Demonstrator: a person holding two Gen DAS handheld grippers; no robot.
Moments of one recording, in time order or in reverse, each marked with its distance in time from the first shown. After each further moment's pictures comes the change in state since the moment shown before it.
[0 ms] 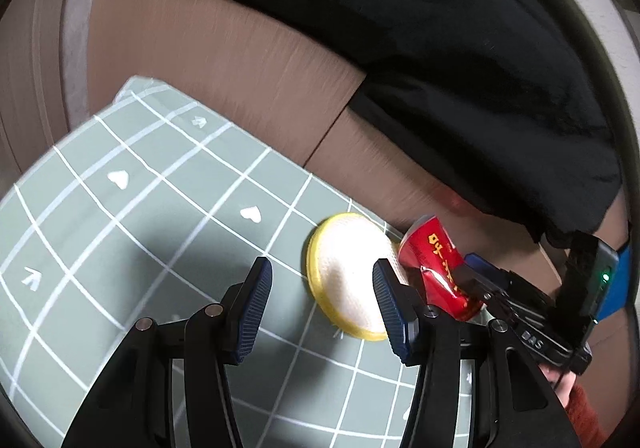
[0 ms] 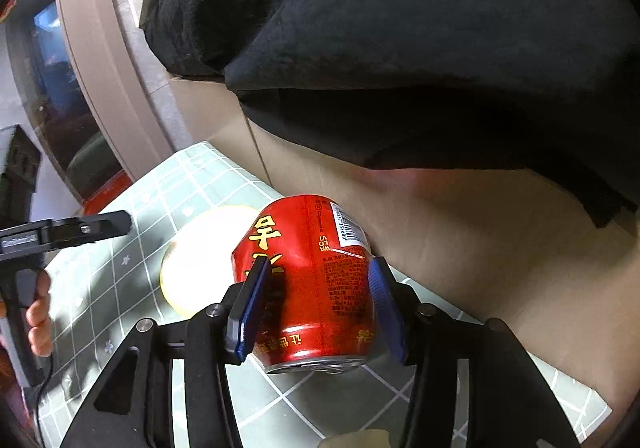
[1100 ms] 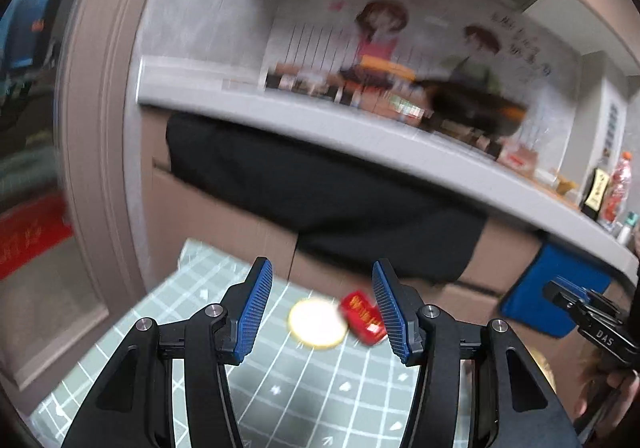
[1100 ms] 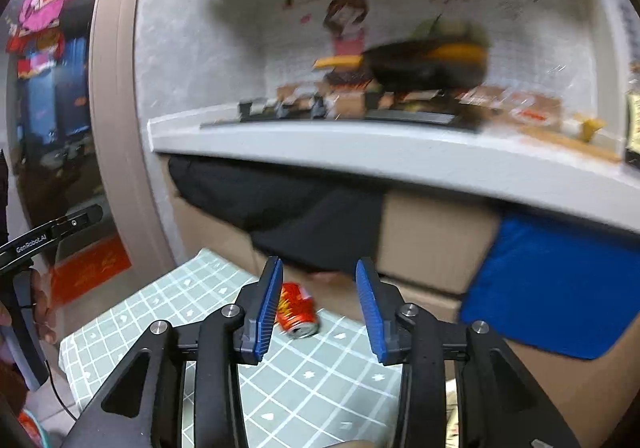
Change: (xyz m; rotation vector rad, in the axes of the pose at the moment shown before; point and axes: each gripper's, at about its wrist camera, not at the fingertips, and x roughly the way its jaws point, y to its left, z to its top) left arm -0.245 -0.128 -0.049 0.241 -0.428 0.120; right arm -0.298 0.074 -0.020 0.007 -0.346 -0.230
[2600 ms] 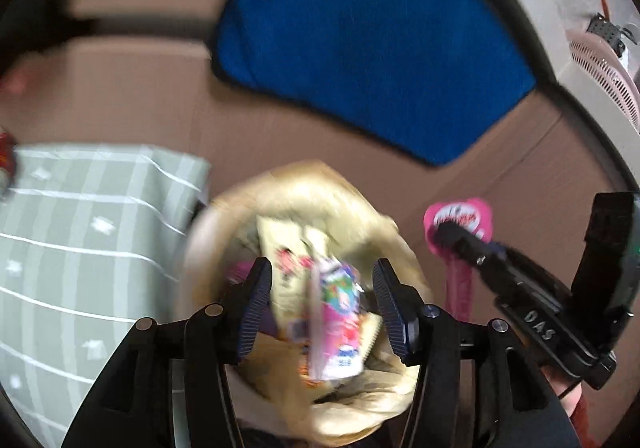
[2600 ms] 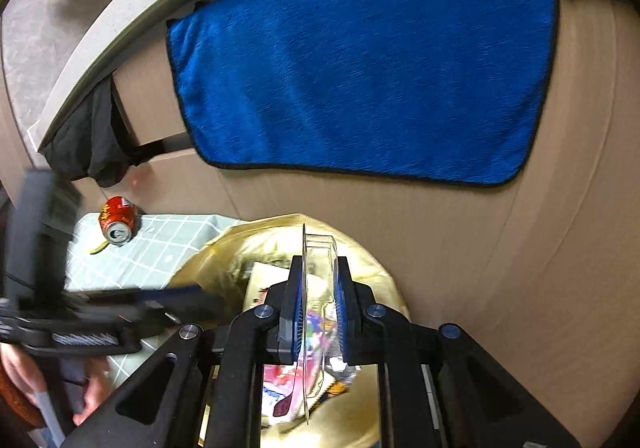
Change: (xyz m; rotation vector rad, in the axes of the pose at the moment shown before) left arm 0.165 -0.342 -0.202 0.186 0.572 -0.510; right arm -0.047 -0.260 -0.174 0.324 0.169 -0.262
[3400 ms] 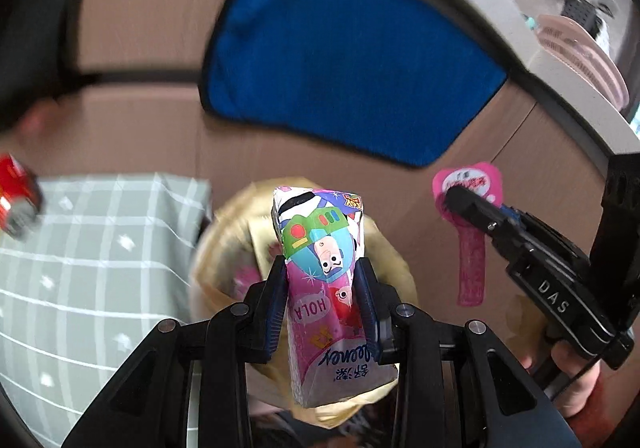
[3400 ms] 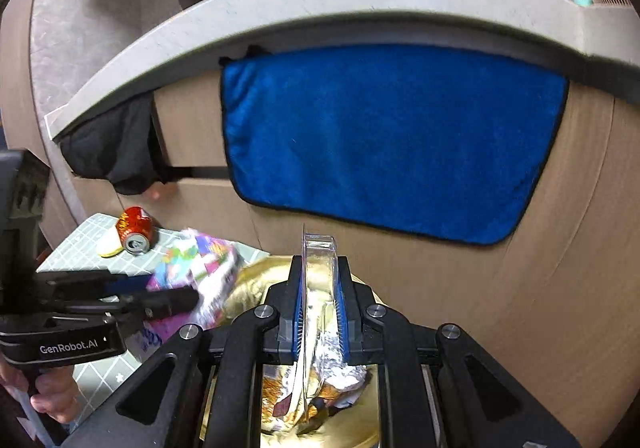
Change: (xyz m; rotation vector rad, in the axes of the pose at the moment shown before) left arm -0.019 -0.018 -0.009 0.066 -0.006 -0.016; right arm -0.048 0.024 0.017 -0.099 -0.101 -0.045
